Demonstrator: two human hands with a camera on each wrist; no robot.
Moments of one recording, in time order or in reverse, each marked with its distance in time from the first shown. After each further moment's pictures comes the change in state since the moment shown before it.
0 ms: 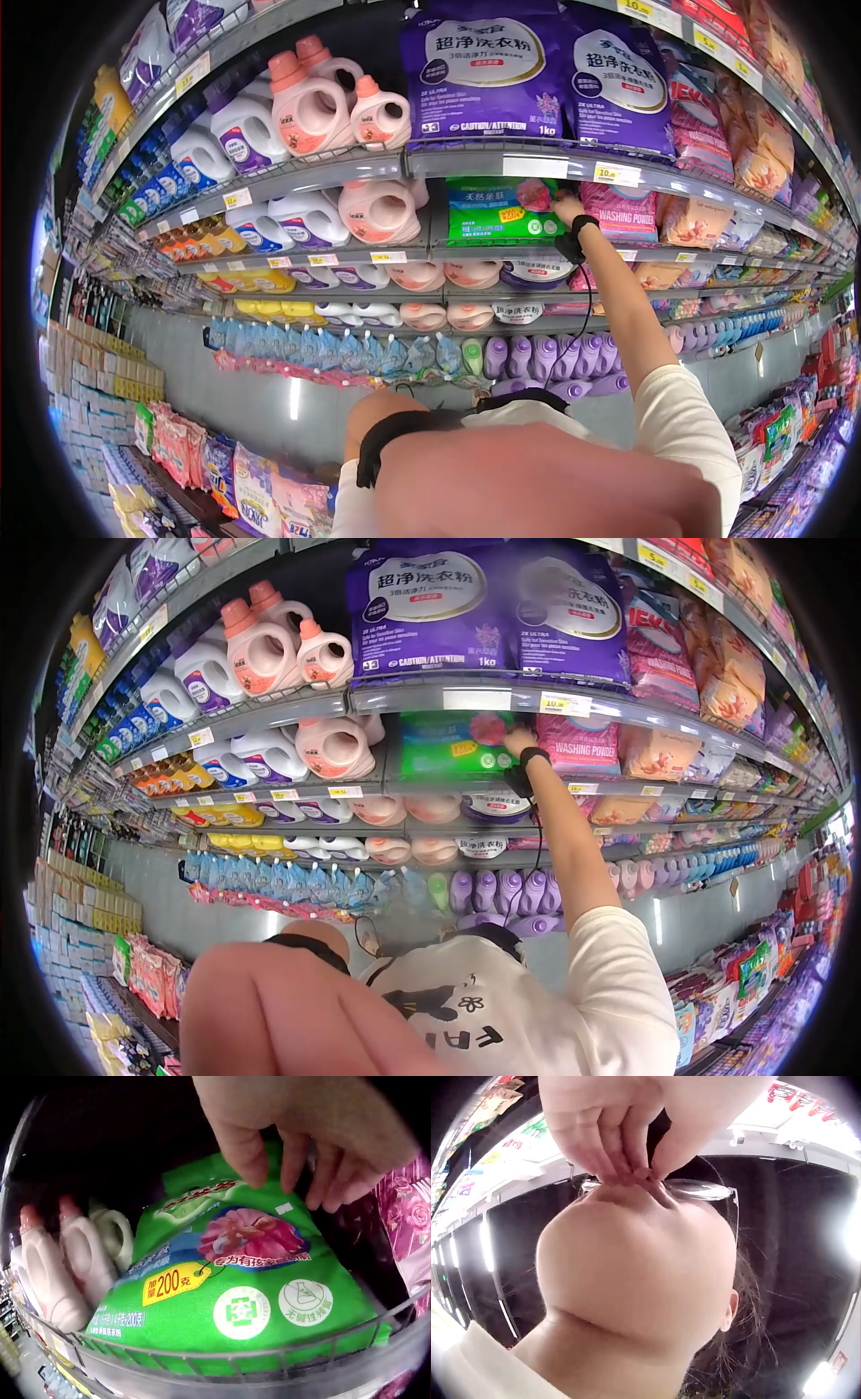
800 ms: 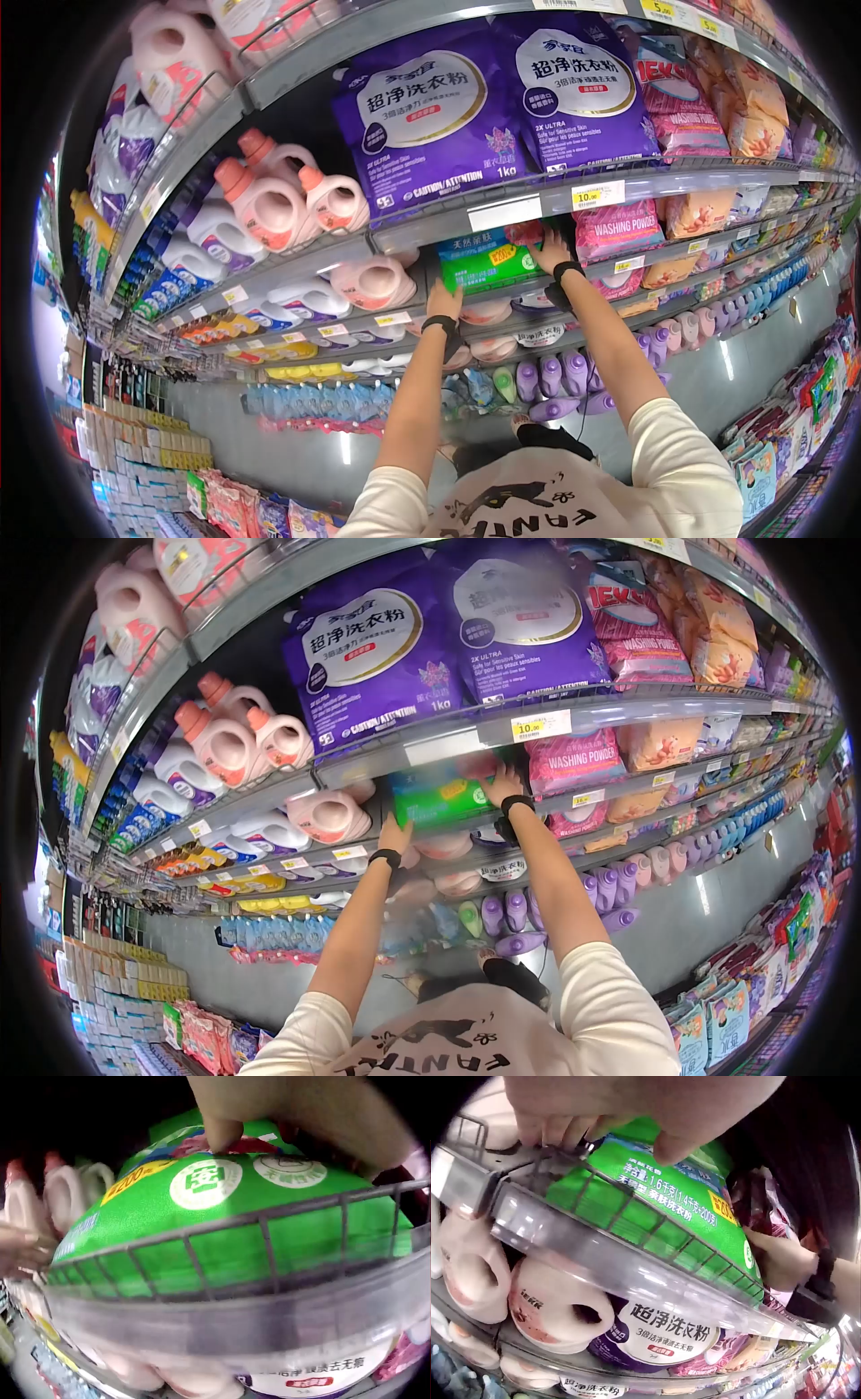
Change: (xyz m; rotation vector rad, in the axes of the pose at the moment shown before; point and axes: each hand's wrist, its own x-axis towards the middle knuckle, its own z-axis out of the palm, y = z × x) left_hand -0.308 -0.010 -0.399 1.946 1.357 -1.095; right_hand -0.049 -0.026 0.020 0.072 -0.087 0.241
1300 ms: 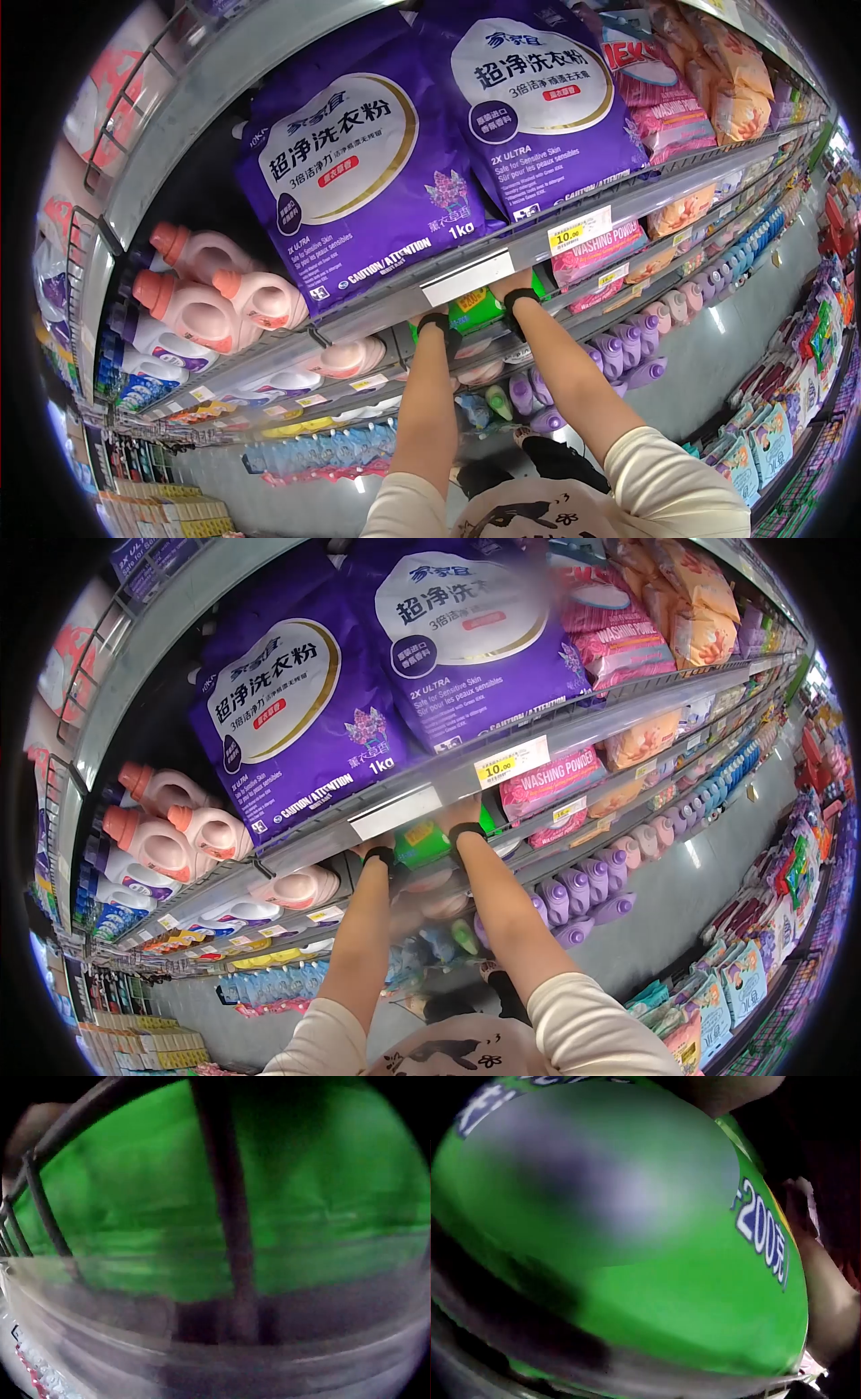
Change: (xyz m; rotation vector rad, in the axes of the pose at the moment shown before) left_hand 0.103 0.075 0.029 0.252 -0.157 -0.133; right_hand 0.035 -0.036 0.015 -0.106 0.155 -0.085
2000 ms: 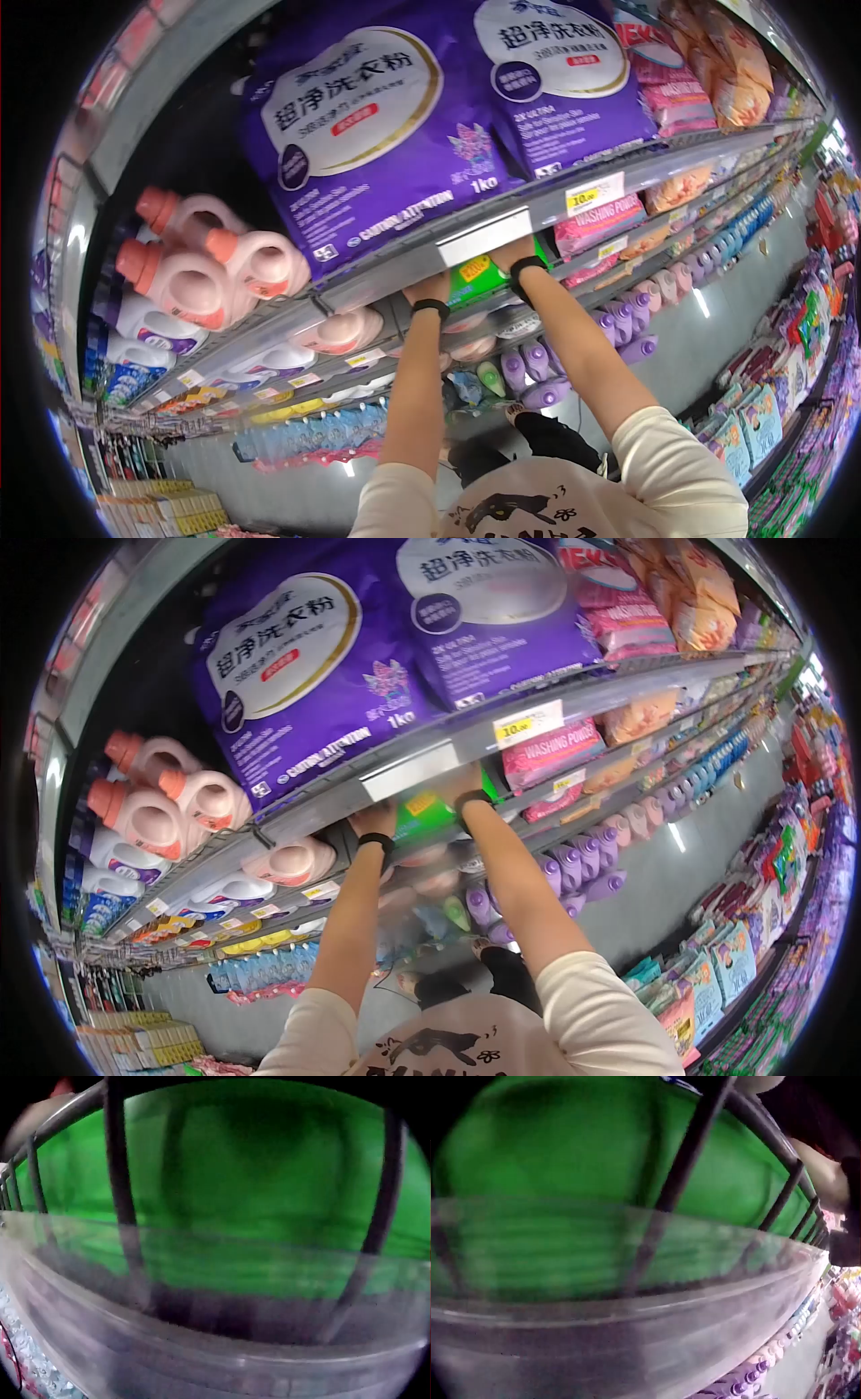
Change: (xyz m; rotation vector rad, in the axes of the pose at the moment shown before) left_hand -0.019 -0.020 0.003 0.163 0.178 0.235; right_hand -0.008 -0.007 0.001 -0.157 0.286 -0.248
